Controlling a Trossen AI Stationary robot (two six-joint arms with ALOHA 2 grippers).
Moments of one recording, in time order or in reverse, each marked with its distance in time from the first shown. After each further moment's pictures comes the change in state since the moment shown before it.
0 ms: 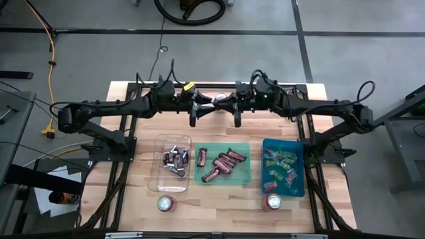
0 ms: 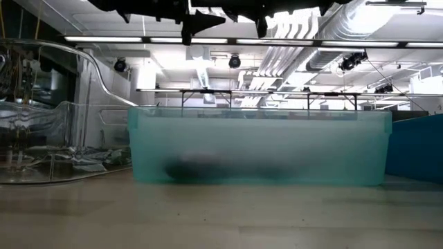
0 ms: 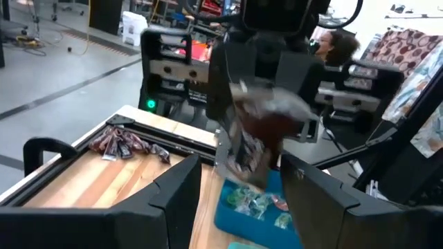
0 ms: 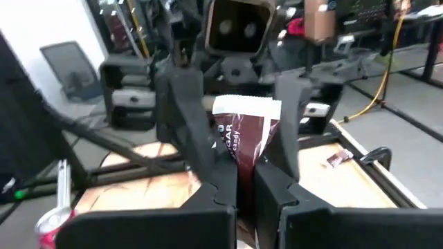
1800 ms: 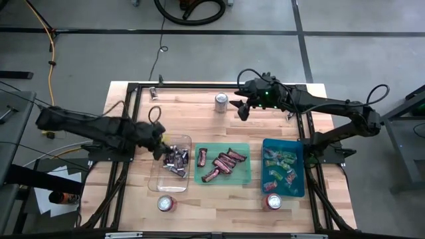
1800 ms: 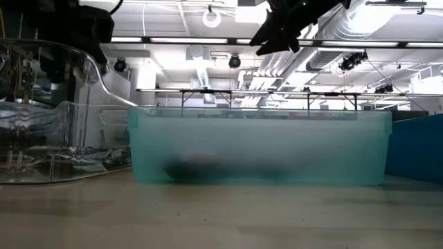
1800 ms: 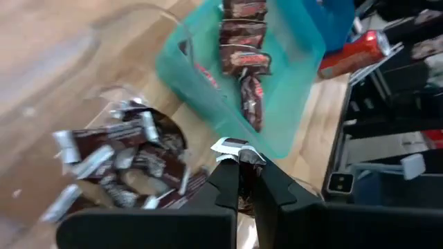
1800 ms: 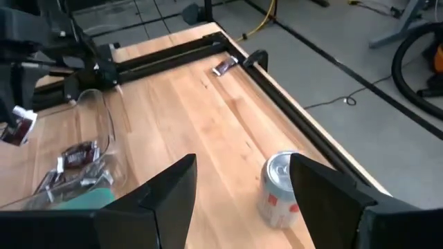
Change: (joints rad) left arm -0.440 -0.552 -0.385 -0.788 -0.215 -0.683; right arm -0.063 -0.096 0.013 -0.468 0.309 -0.031
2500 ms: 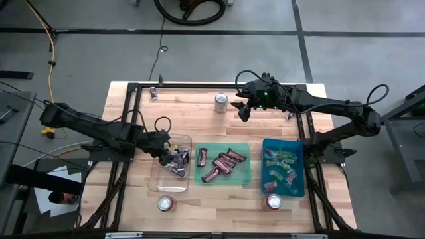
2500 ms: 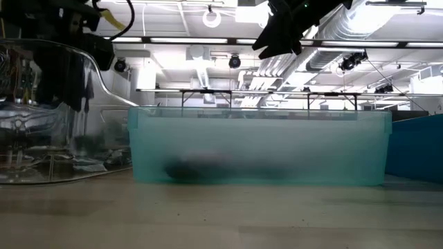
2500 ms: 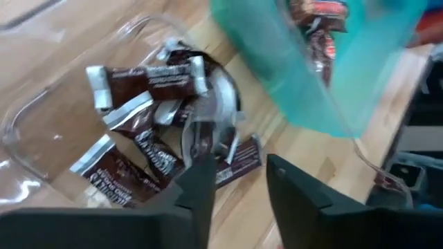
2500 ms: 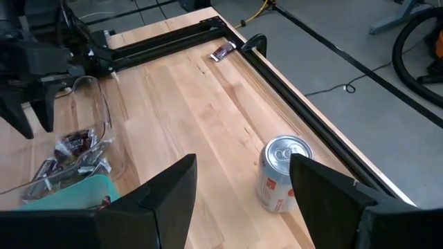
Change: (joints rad) left arm -0.037 0.169 -0.048 0.007 0.015 -0.095; right arm 0.000 0.000 0.000 -0.047 0.001 0.011
